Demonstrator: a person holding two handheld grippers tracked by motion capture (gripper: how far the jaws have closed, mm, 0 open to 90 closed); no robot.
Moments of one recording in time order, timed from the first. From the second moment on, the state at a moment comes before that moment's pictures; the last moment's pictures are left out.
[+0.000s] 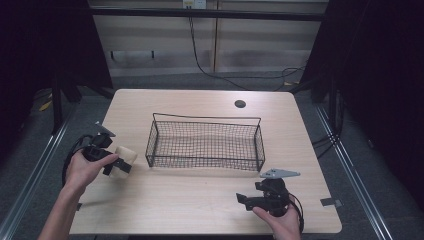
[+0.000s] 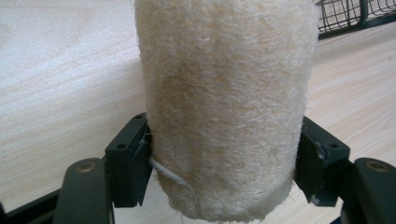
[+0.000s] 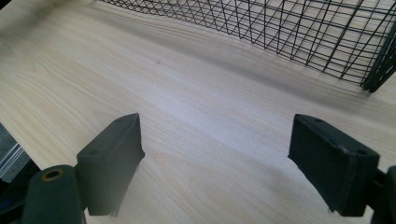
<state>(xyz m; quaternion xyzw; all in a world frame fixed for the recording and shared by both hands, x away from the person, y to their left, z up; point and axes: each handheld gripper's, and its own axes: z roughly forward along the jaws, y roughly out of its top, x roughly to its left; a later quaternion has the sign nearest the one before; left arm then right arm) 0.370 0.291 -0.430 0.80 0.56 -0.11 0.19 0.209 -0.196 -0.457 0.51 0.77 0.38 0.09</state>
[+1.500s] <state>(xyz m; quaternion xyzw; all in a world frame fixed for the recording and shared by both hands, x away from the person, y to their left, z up) 0.373 0.280 -0.359 0.82 0.52 -0.10 0.24 0.209 -0.195 -0.456 0.51 0.77 0.38 0.08</state>
